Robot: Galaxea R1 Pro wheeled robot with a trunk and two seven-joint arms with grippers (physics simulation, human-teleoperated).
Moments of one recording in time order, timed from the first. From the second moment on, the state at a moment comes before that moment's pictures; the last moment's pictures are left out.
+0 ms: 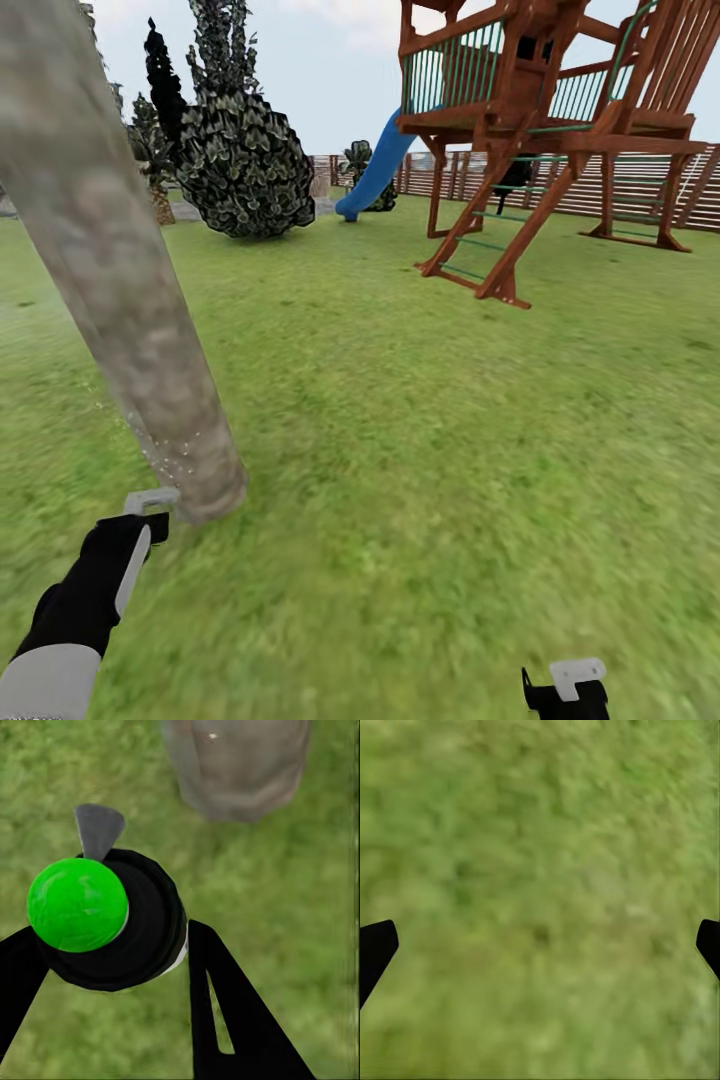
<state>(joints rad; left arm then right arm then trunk) -0.55 0.15 0.23 -1.05 -0.02 0.74 0.20 -0.38 -0.11 -0.42 -0.17 0.58 -0.48 -0.14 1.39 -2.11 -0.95</state>
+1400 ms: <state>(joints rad) -0.72 0.33 0.16 -1.11 -0.03 0.97 0.03 -0.38 -0.12 -0.42 -0.17 0.58 -0.48 -0.14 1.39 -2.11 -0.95</state>
